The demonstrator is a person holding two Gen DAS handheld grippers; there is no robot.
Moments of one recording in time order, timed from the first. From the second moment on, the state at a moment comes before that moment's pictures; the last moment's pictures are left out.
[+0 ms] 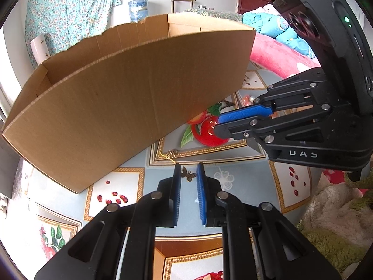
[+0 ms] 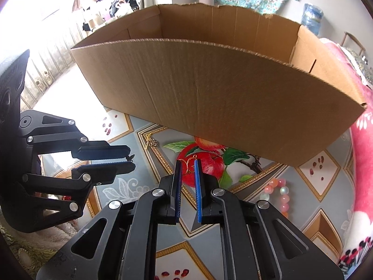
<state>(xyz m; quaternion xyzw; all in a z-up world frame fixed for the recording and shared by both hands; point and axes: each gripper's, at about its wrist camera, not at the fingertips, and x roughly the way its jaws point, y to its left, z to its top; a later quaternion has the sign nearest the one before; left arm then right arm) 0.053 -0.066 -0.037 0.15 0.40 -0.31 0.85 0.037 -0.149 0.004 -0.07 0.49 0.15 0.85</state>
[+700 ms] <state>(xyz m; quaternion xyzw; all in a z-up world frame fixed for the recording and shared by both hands) 0.035 -0.057 0.078 0.10 0.28 -0.36 0.88 -0.005 -0.171 0.118 -0.02 0.34 0.18 0.92</state>
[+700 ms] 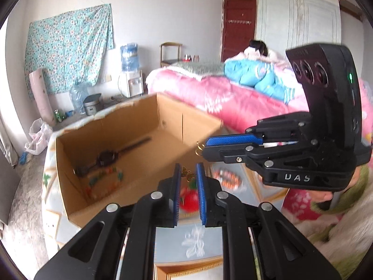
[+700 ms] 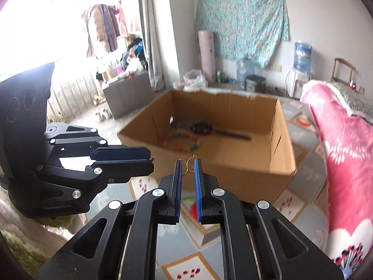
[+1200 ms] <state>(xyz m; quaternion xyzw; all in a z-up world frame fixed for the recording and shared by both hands) 0.195 -0.085 0.080 0.10 0.39 -0.26 0.88 0.114 -0.198 0.094 0.03 0.38 0.12 0.92</state>
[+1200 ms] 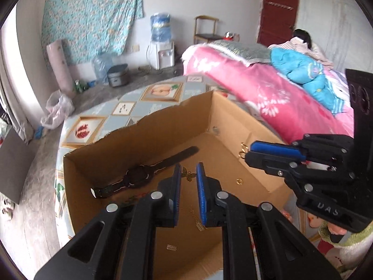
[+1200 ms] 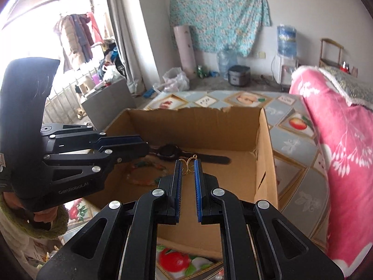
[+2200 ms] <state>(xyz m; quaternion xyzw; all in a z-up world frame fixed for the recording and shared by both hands) 0.219 -0.066 0.081 0.09 0.40 -0.17 0.89 0.107 -0.202 0.101 0.06 0.36 0.10 0.93</state>
